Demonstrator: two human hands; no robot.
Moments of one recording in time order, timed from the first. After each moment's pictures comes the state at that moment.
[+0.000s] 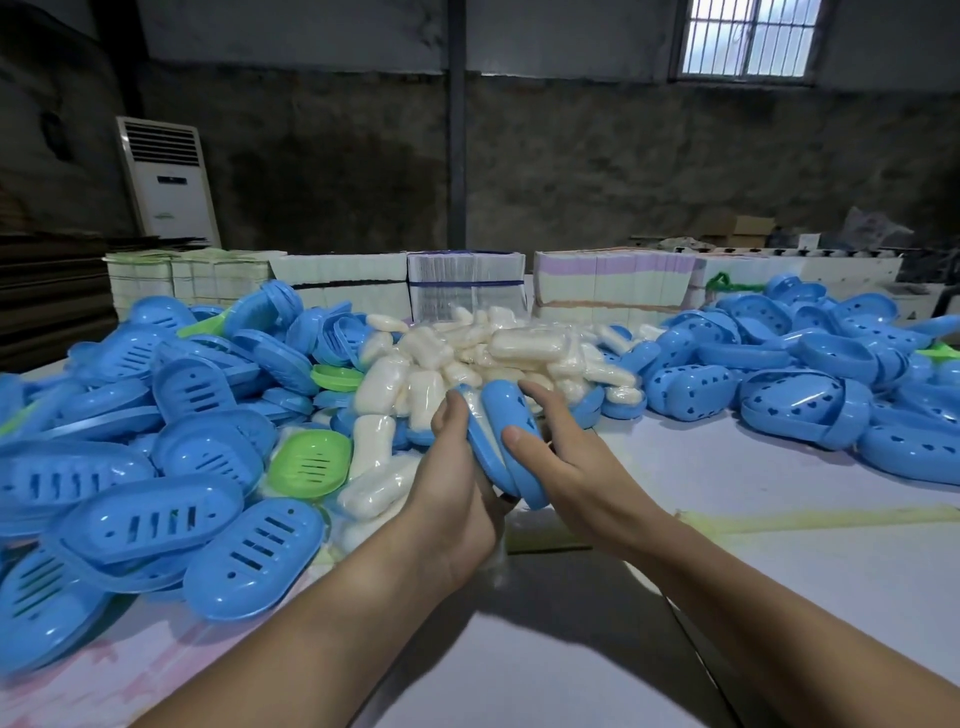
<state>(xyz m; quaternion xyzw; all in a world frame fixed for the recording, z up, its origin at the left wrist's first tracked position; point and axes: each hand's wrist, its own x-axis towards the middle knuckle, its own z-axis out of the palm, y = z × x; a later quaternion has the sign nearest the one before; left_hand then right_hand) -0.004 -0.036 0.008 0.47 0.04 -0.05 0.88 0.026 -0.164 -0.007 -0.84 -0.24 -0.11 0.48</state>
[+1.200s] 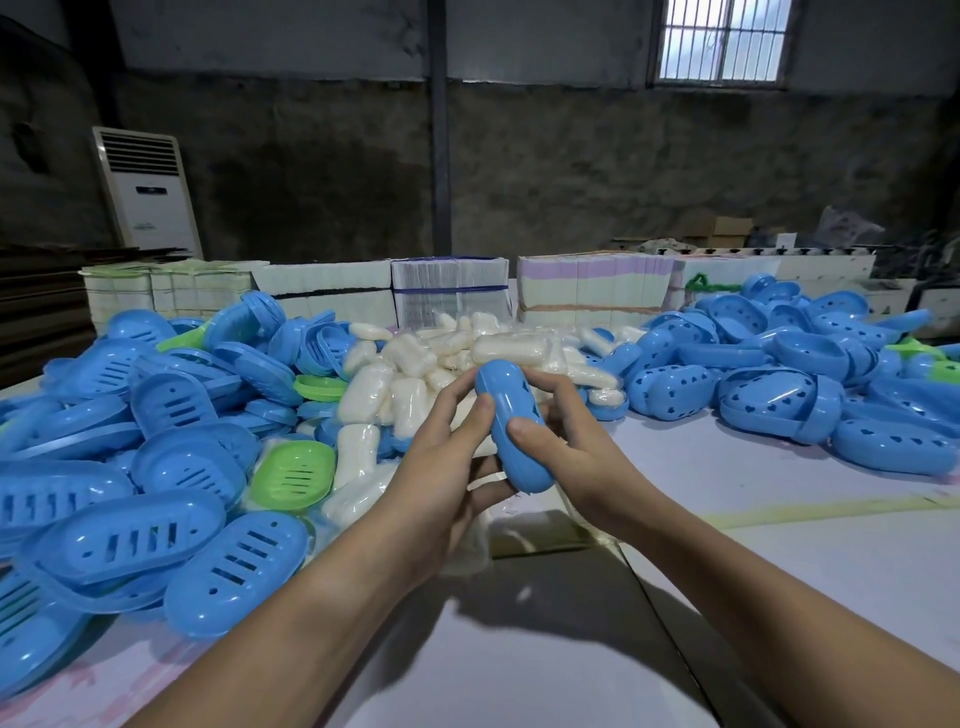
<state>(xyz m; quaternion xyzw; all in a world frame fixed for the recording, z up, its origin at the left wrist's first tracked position) 0.001 -0.028 0.007 0.58 -0.14 0.02 0.80 0.041 -0.177 -0.007 -0.73 -0.29 -0.09 0.62</state>
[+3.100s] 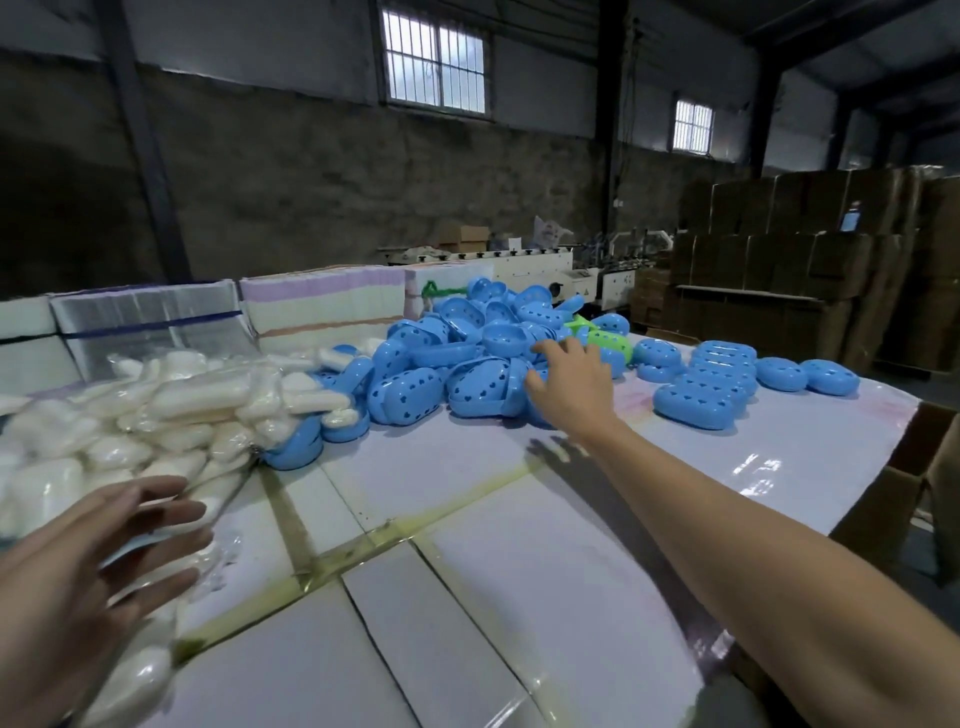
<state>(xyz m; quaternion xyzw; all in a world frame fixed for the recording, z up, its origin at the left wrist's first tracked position) 0.031 -0.024 -0.017 0.65 -0.07 -0.01 0.76 0.050 -0.444 0.018 -0.91 0.20 -0.34 0.11</state>
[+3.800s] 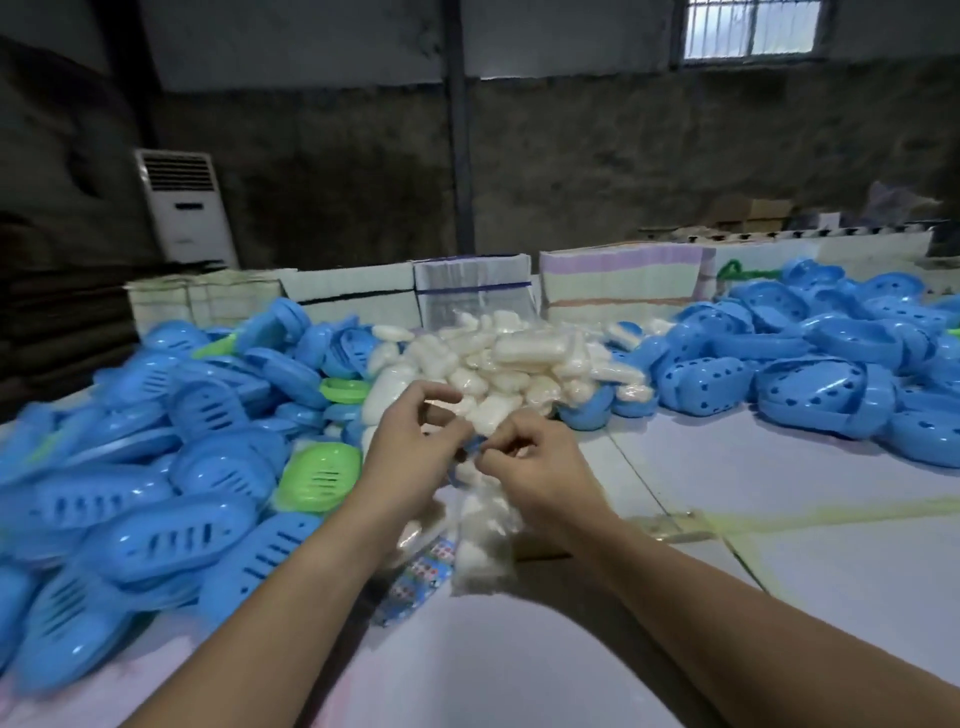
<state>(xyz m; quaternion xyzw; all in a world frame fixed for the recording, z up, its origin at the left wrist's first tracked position) 0.024 0.011 0.007 0.77 -0.05 0.20 0.60 0.032 -0.127 -0.010 -0.77 -0.18 -0.16 0.60</state>
